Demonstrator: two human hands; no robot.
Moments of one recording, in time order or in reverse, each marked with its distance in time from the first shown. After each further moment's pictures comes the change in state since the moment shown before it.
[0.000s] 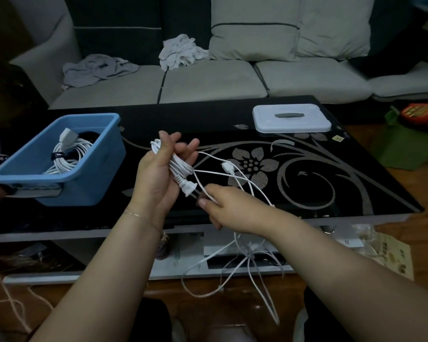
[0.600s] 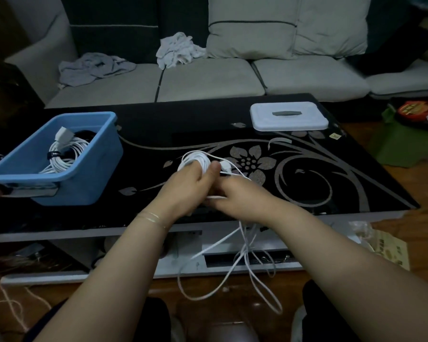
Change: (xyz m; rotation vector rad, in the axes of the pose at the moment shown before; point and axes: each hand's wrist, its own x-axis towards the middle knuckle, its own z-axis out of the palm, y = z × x) left_hand -0.009 -0.022 0.000 1.492 -0.249 0.082; right_hand 0.001 0.009 -0.015 -0.121 0.058 -0.037
